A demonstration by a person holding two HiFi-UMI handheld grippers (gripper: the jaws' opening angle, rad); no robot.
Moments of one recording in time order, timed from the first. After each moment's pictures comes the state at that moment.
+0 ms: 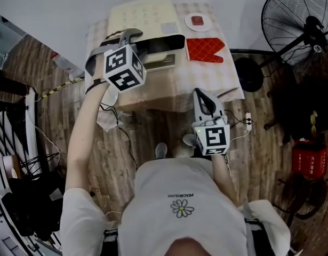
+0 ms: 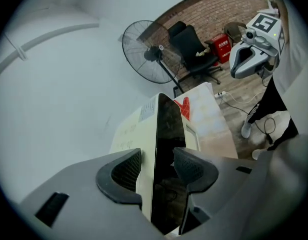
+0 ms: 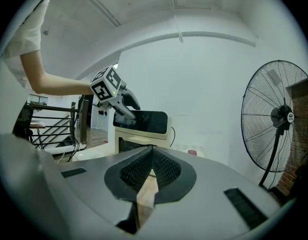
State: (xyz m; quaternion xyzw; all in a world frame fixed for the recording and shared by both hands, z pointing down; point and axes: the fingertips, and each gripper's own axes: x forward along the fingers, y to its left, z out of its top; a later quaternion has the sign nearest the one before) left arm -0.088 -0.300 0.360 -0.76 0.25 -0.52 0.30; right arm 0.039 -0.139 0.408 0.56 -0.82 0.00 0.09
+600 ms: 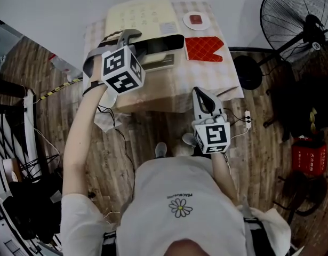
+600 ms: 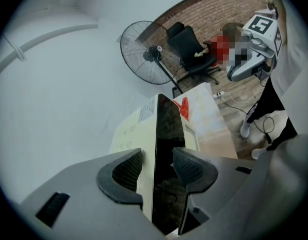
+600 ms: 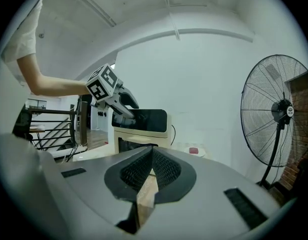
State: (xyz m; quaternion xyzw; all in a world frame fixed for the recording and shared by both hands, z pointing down) left arm -0.087 -0.298 0.358 -0.76 0.24 -0.51 0.30; right arm 0.038 -0.146 0.412 0.56 -0.82 0.01 0.08
